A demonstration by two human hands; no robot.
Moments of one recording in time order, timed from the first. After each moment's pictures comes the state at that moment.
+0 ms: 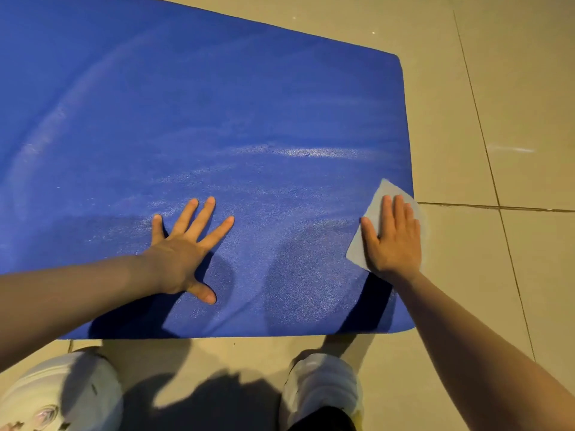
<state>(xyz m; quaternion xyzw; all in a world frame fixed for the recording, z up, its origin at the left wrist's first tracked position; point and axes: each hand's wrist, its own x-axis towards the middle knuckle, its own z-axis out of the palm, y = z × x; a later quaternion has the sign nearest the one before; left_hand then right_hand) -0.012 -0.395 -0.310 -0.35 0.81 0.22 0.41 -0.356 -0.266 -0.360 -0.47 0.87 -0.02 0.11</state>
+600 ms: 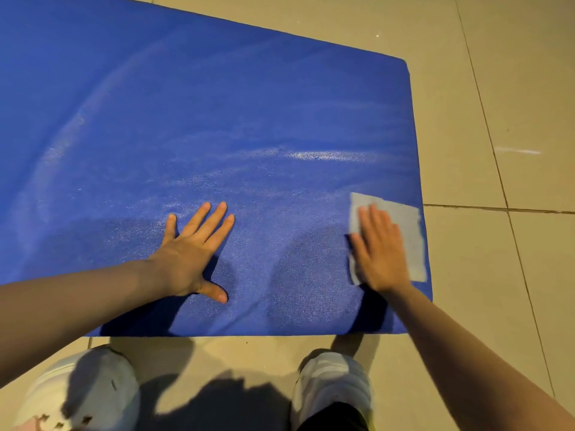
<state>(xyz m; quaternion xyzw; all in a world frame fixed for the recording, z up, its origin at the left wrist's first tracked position) 0.003 -0.394 -0.314 -0.35 0.84 0.25 0.34 -0.327 -0.255 -0.372 -0.58 0.81 -0.05 0.12</state>
